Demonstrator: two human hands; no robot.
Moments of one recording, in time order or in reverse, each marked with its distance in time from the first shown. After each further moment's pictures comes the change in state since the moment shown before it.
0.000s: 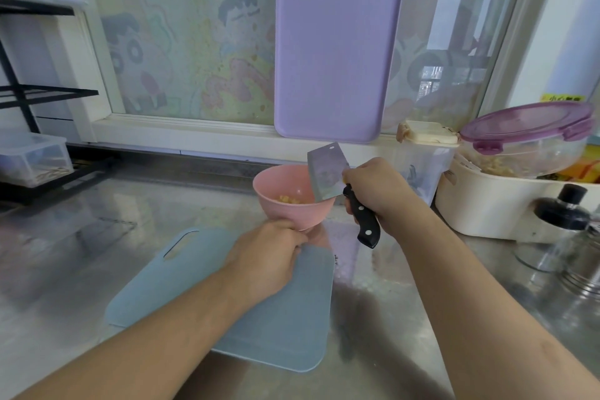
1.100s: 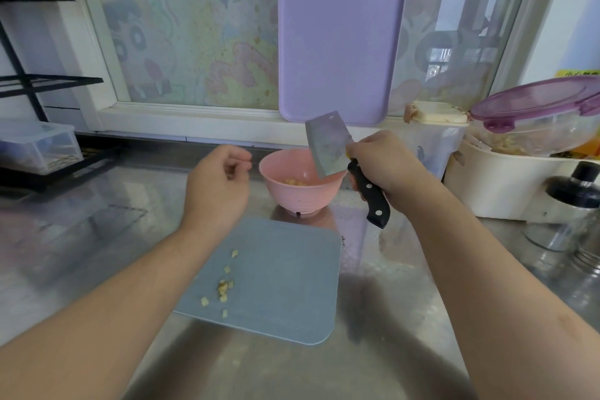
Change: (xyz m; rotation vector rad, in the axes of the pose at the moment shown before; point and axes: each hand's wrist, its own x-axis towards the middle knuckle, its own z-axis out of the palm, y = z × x) left_hand 0.006 -0.036 -0.051 -0.571 0.656 -0.419; right_hand -0.013 -0.011 -0.003 0.013 -0.030 -0.116
